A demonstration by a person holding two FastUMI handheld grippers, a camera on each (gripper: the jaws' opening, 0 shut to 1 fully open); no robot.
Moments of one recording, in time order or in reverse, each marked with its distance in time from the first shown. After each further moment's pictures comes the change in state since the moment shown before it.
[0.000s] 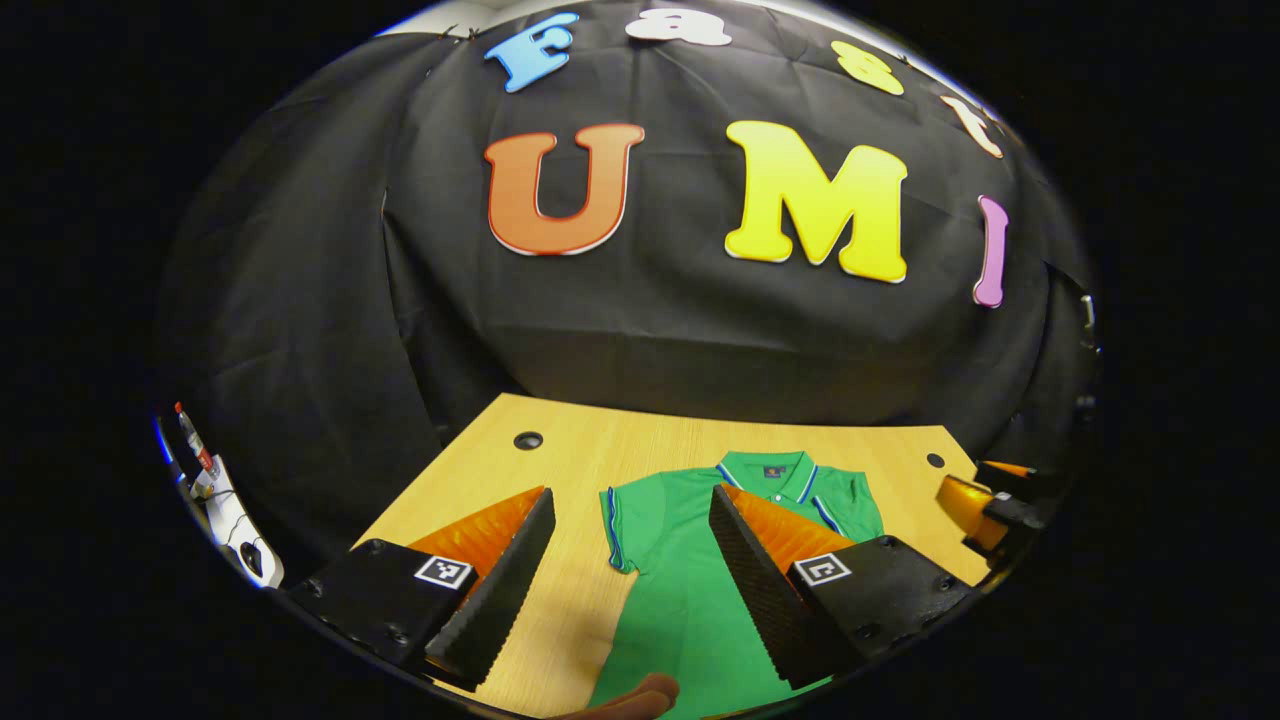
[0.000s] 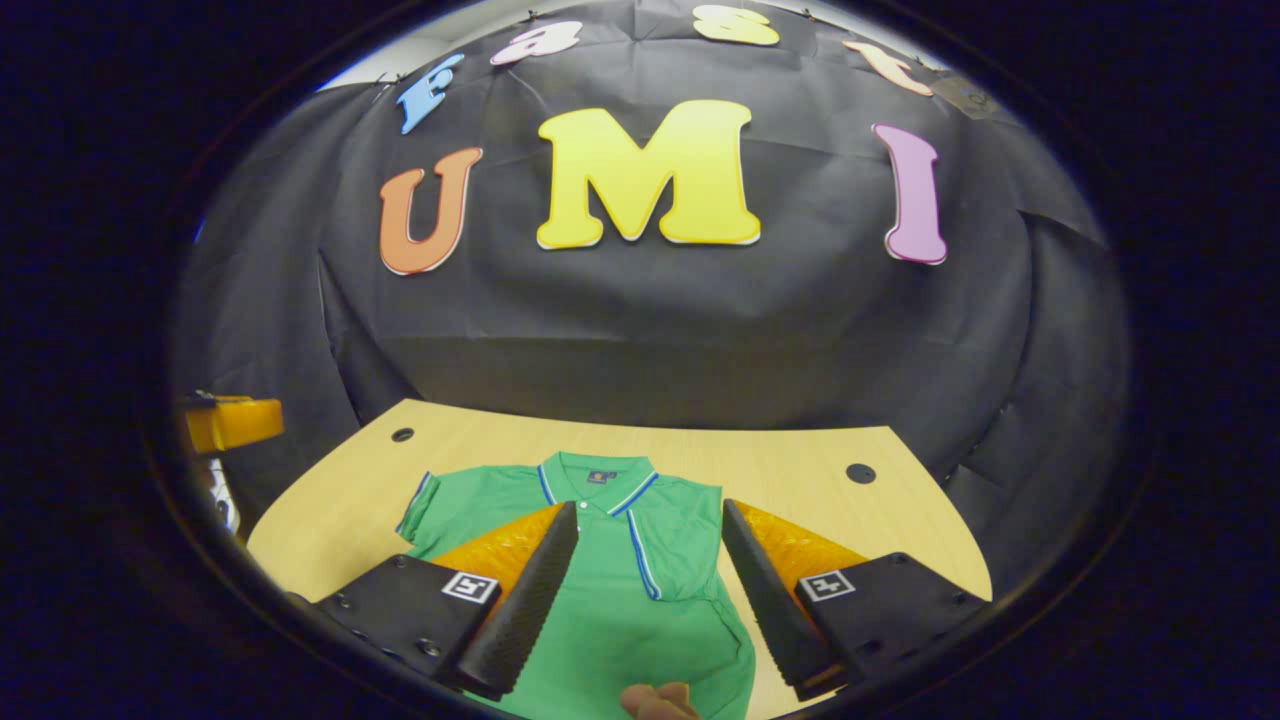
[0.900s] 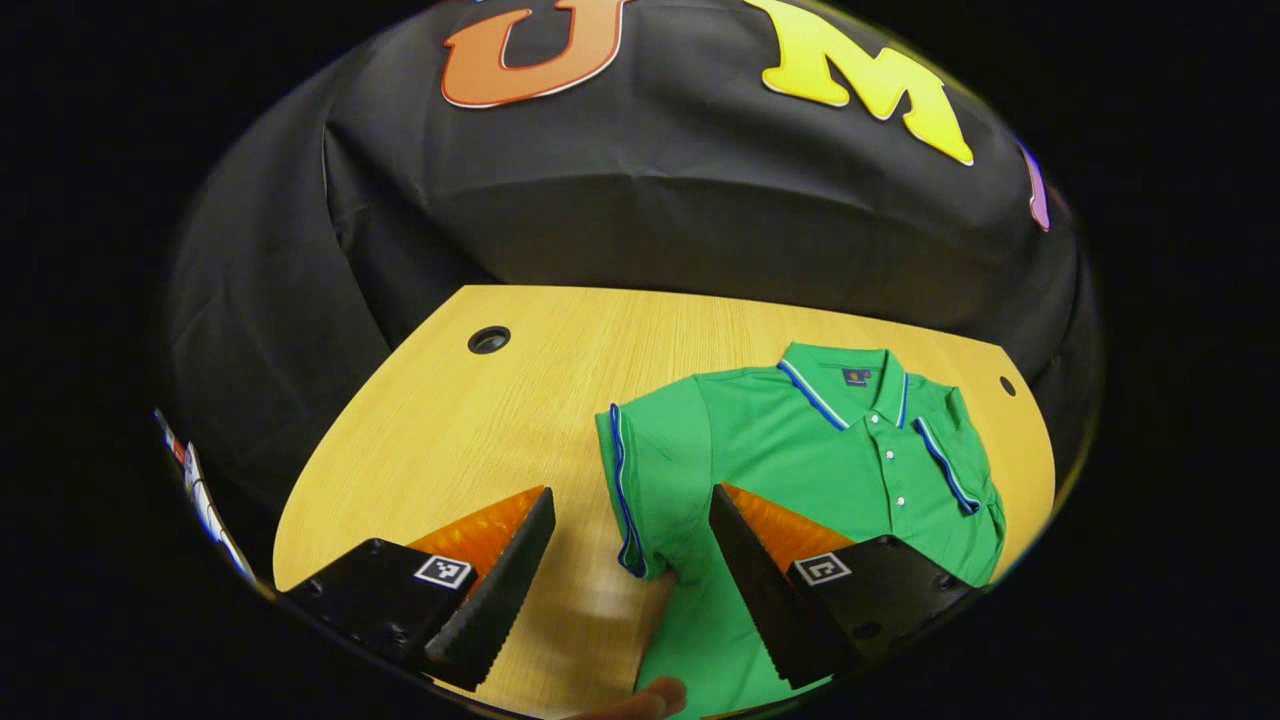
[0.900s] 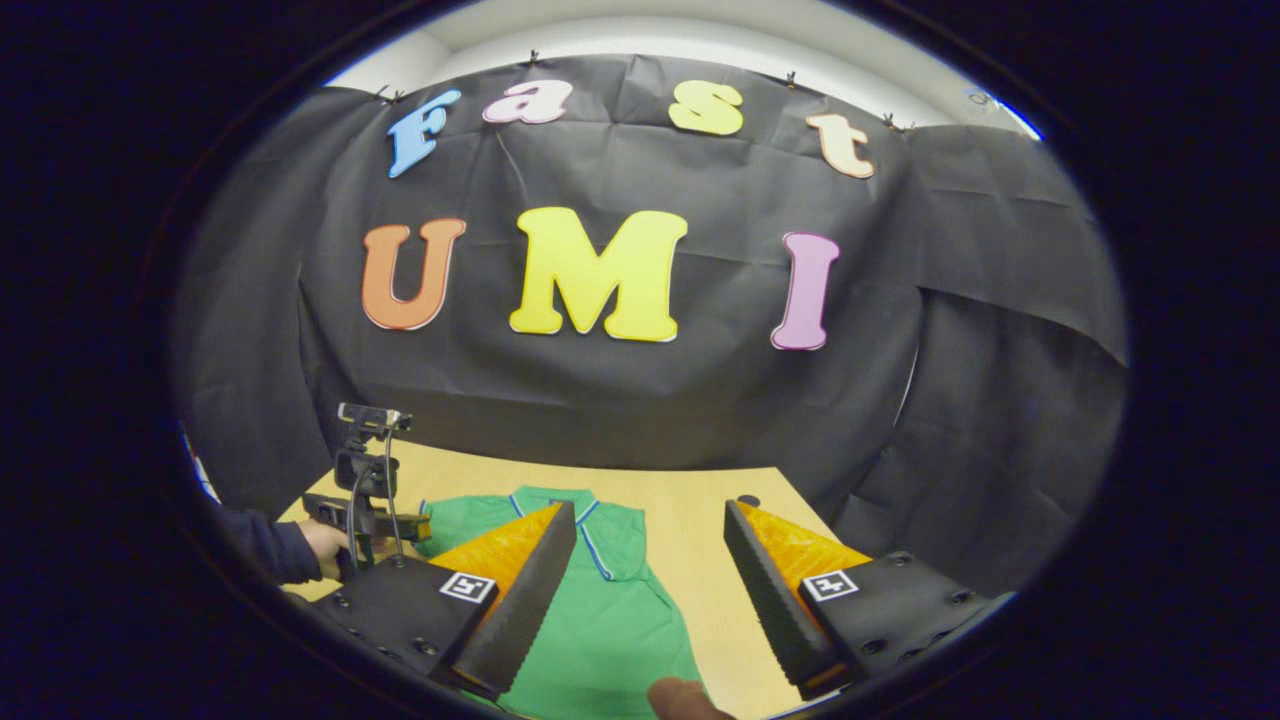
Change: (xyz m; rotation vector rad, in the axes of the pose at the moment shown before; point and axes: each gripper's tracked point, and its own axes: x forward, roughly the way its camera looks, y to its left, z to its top) left arm 0.157 0.015 -0.113 0.042 0.280 -0.018; right arm -0.174 -0.005 0.055 -0.051 -0.124 -0.208
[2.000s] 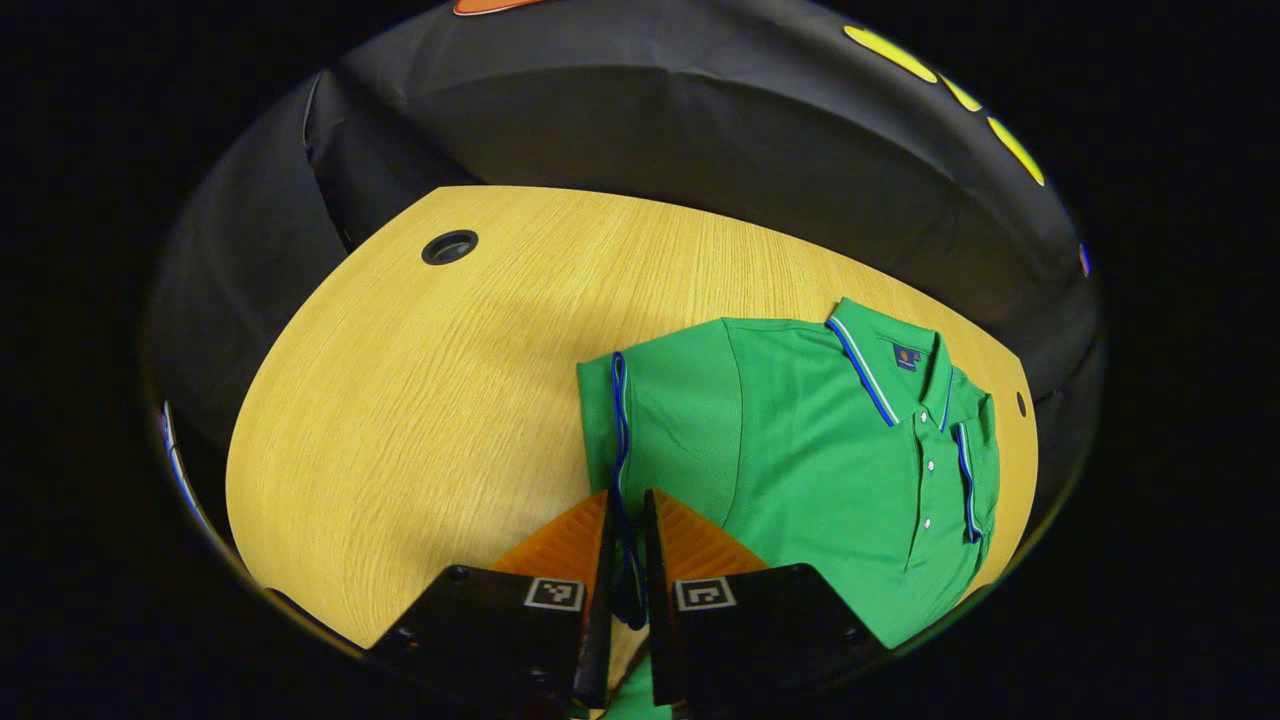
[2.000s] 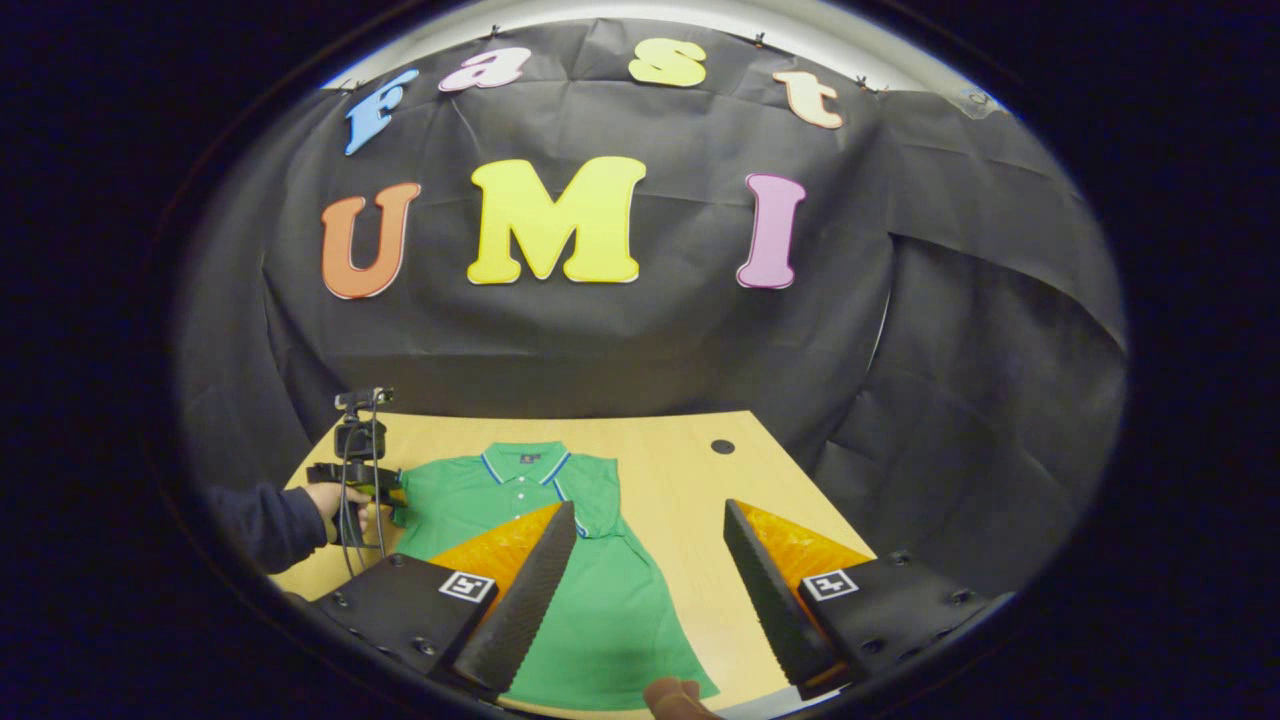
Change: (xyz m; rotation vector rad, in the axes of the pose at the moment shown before) left arm 0.058 -0.002 -0.024 -0.108 0.263 -0.030; right arm 0.008 -0.027 -0.046 0.062 0.163 -0.071
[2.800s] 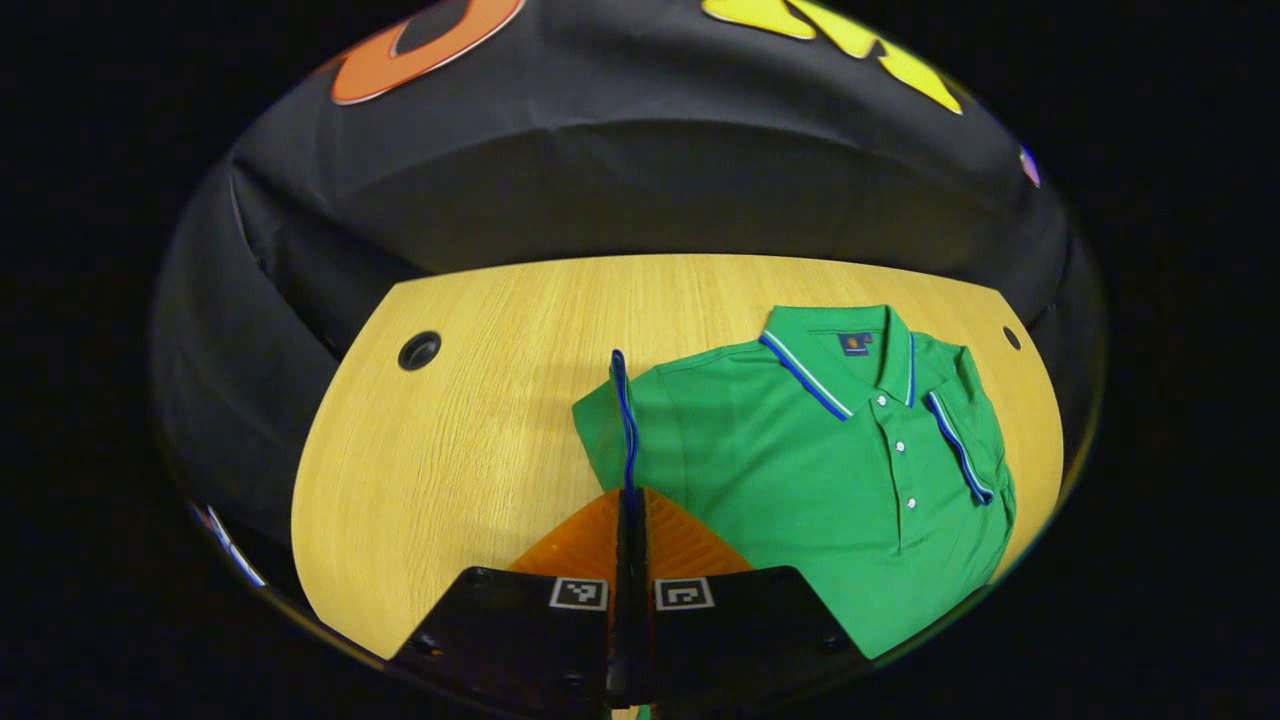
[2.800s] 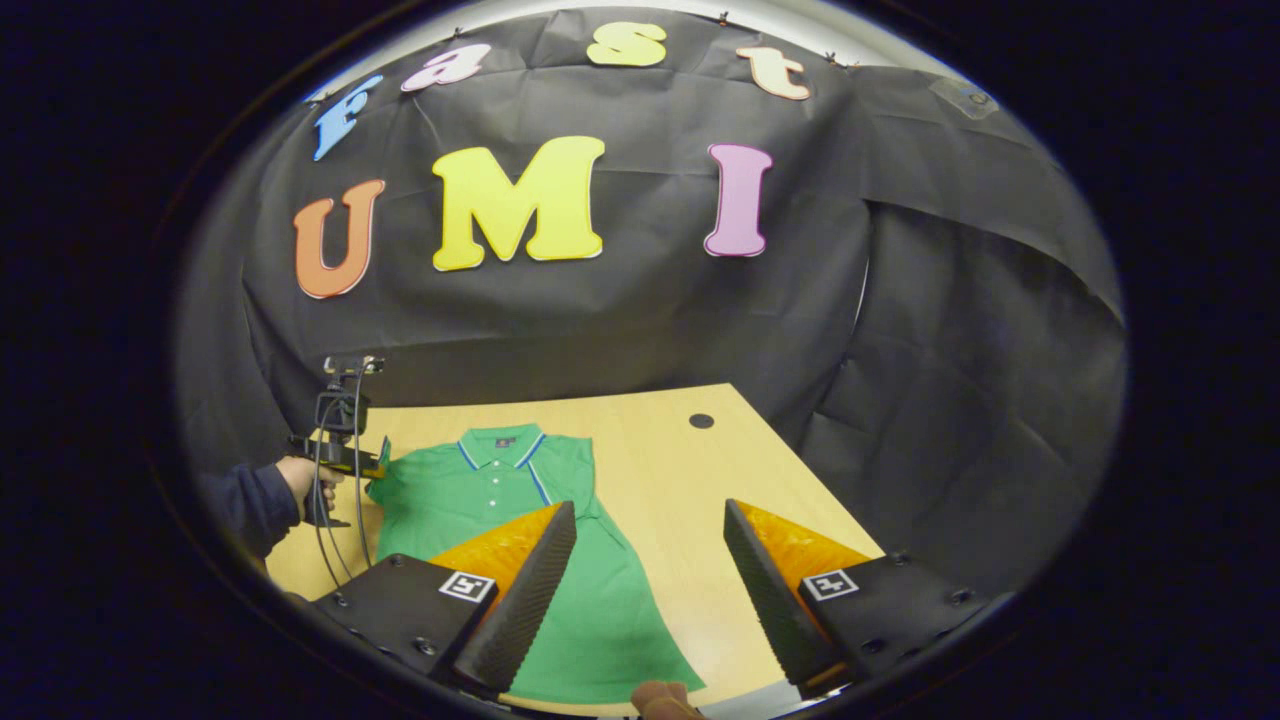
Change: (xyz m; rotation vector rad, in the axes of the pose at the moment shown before) left arm -0.034 -0.040 0.039 0.321 -0.110 0.009; right arm 0.013 -0.041 -0.024 0.048 0.052 -0.034
